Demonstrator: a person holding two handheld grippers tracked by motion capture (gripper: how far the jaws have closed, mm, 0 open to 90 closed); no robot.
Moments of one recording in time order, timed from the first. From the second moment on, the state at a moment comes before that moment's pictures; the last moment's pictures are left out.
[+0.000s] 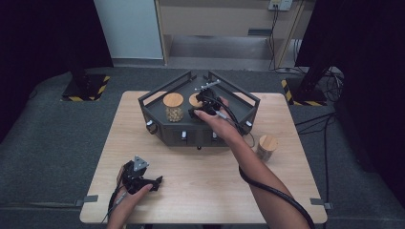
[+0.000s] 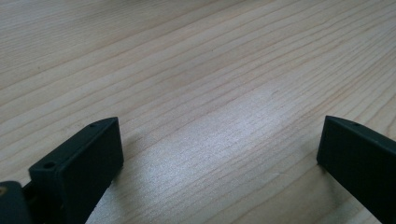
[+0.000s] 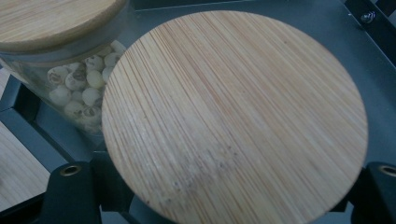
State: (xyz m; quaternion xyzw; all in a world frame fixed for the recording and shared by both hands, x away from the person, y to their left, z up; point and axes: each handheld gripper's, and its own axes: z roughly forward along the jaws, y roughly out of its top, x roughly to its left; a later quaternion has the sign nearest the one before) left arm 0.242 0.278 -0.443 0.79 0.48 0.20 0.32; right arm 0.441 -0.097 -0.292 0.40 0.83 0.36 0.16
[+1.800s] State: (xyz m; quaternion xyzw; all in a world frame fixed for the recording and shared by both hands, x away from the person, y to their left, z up) left arm 0.242 0.278 -0.443 0.79 0.48 0.20 0.32; right arm 0.385 -0.187 -0.266 0.38 0.81 0.40 0.18
